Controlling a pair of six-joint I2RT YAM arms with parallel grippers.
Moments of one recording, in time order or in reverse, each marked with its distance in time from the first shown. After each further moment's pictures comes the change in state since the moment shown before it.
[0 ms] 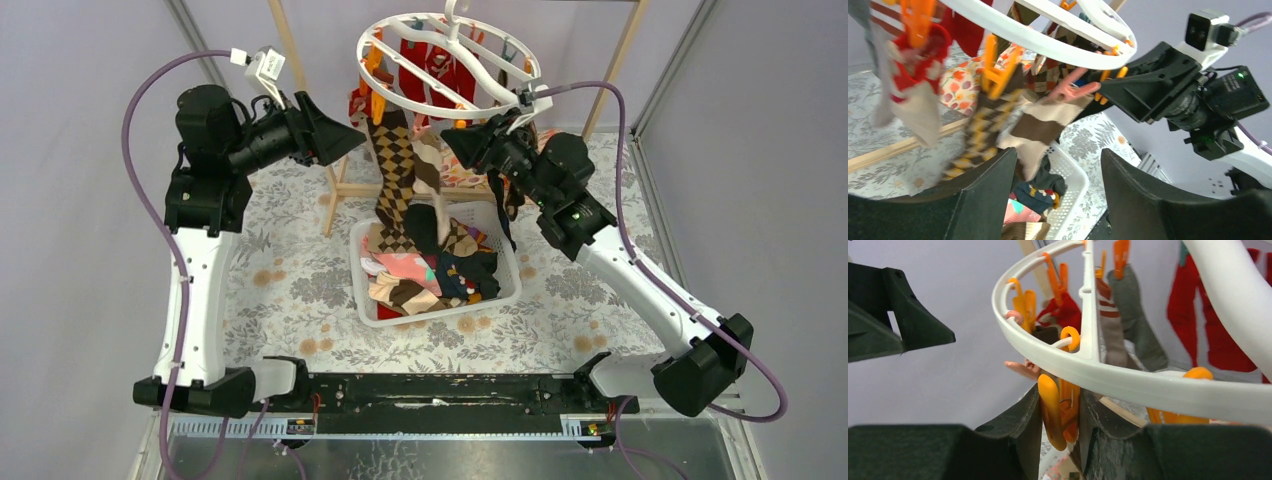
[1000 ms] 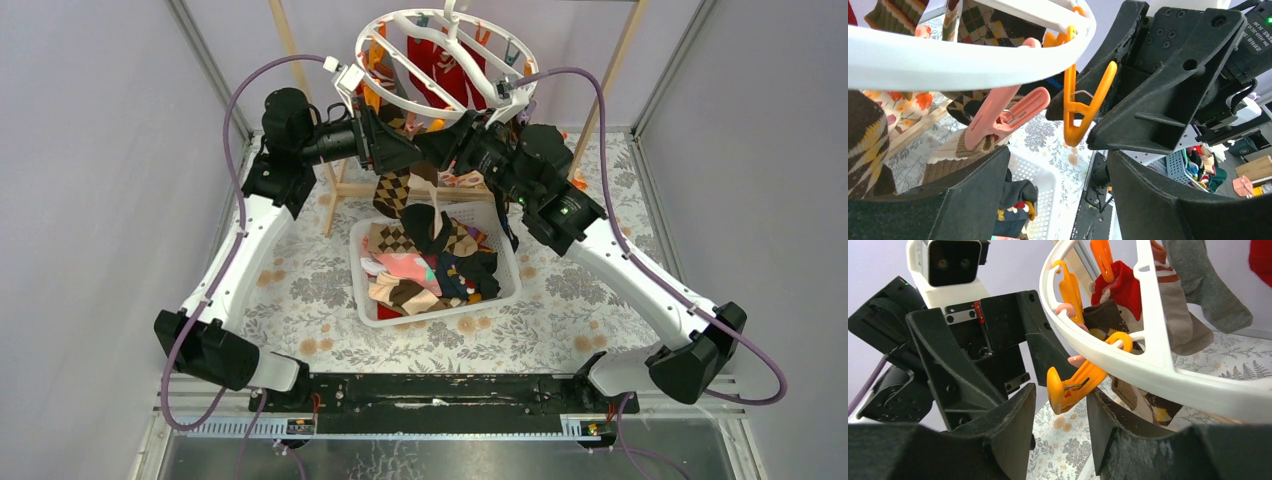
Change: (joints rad) left arm -0.204 0.133 -0.230 0.479 0.195 -0.119; right arm 0.147 0.084 0.191 -0.201 0.098 0.165
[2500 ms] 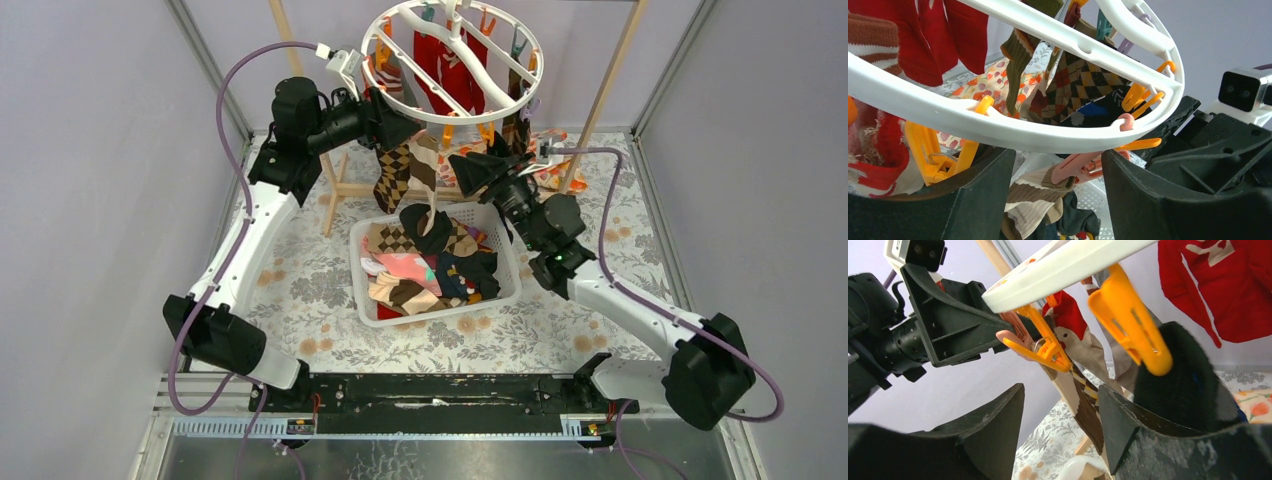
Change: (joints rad) left arm 0.000 0.092 0.096 -0.060 -0.328 0.175; right arm -0.099 -0.178 -0.610 0.668 0.133 0.026
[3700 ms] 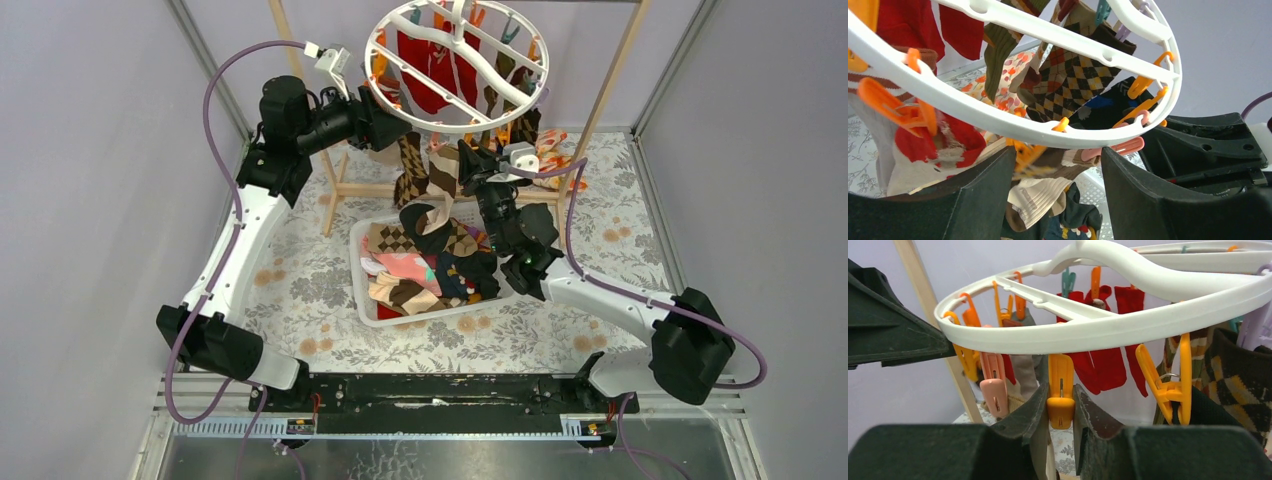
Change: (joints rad) left arm 0.028 -0.036 0.015 -0.066 -0.001 0.021; right arm 0.200 0.166 0.073 0.240 0.449 -0.679
